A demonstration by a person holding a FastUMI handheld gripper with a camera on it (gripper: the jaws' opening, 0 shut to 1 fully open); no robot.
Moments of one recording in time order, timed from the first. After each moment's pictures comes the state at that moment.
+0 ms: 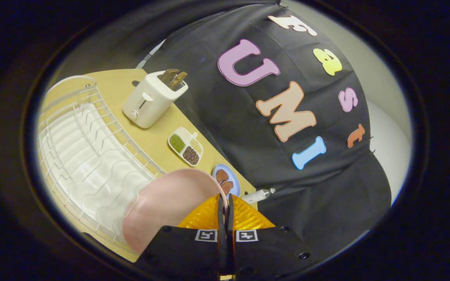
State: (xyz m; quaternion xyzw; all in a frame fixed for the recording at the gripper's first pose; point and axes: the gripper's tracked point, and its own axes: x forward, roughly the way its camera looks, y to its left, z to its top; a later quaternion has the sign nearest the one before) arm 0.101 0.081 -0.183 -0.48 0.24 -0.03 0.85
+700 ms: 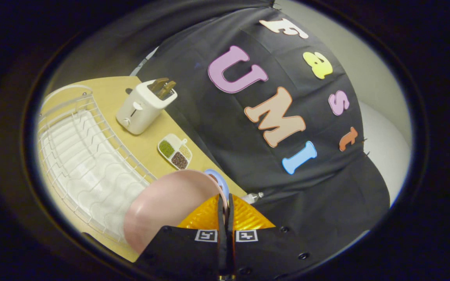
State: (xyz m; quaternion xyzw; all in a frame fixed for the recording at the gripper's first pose) arm 0.093 0.052 -0.135 -0.44 0.22 -0.04 0.87
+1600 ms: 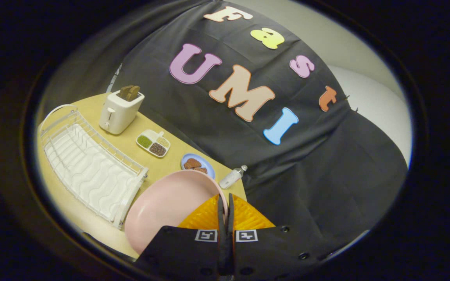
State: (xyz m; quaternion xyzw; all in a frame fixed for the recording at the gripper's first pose) arm 0.025 -0.086 -0.101 -0.33 0.23 -0.09 0.91
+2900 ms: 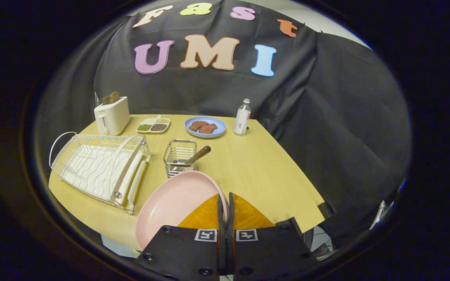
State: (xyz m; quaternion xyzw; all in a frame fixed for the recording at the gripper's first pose) arm -0.062 -0.188 -0.259 -0.05 0.33 -0.10 0.94
